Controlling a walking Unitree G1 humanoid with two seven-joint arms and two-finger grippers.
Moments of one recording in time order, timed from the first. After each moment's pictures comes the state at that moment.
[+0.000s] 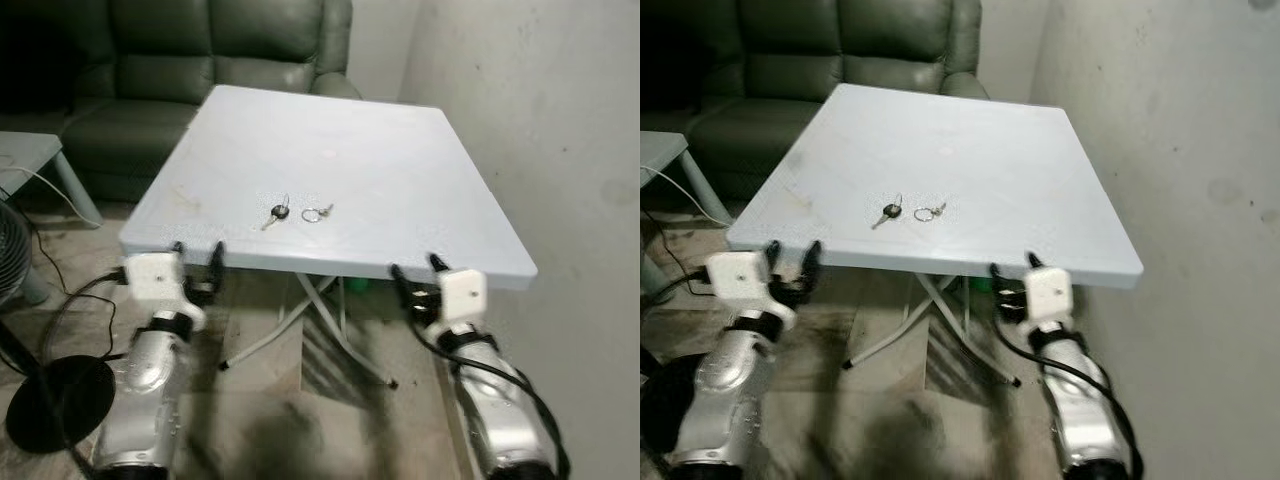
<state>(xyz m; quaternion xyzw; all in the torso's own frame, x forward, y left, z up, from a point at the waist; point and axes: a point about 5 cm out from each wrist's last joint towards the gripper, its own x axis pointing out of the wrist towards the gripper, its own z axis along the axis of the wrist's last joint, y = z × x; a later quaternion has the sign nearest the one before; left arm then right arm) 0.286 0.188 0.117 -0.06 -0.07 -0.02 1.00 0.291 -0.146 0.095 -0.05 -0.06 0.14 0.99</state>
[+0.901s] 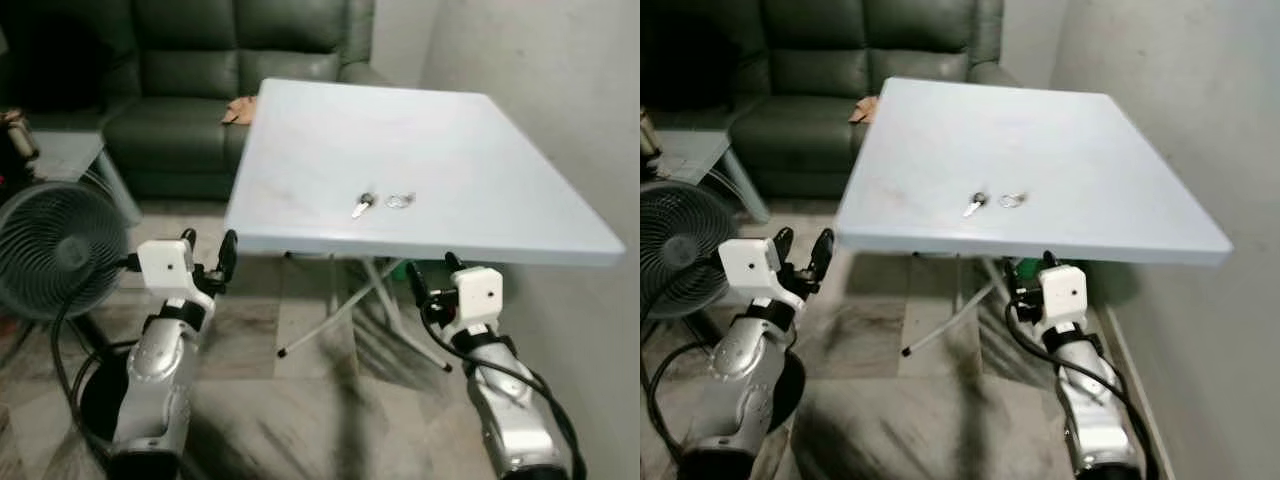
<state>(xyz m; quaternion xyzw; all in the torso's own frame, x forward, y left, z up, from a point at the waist) 0.290 0.189 0.119 -0.05 -0.07 -0.02 1.00 0.290 -0.142 0.097 -0.05 -0.07 0.13 0.99</state>
